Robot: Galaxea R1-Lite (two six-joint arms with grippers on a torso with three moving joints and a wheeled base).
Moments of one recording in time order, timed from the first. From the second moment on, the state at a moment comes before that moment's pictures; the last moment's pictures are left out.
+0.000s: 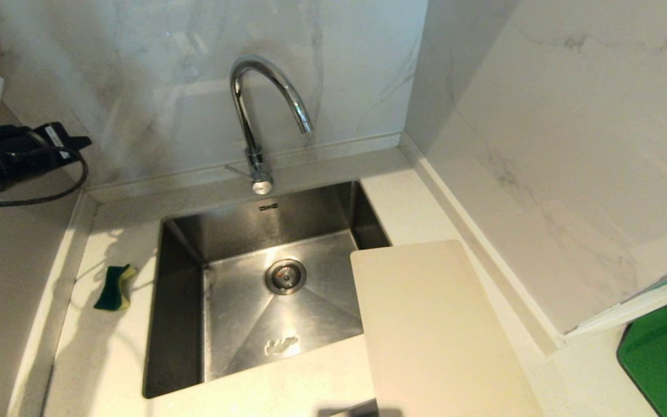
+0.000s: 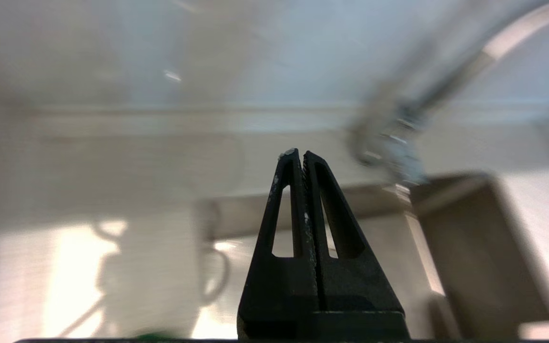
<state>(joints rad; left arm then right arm) 0.11 1.66 -1.22 -0.42 -0.15 -0.28 0.00 0.00 0.00 0.01 0.03 -0.05</state>
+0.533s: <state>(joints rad) 0.39 1.53 -1.11 -0.42 -0.24 -0.24 0.00 0.00 0.00 0.01 0.03 -0.04</state>
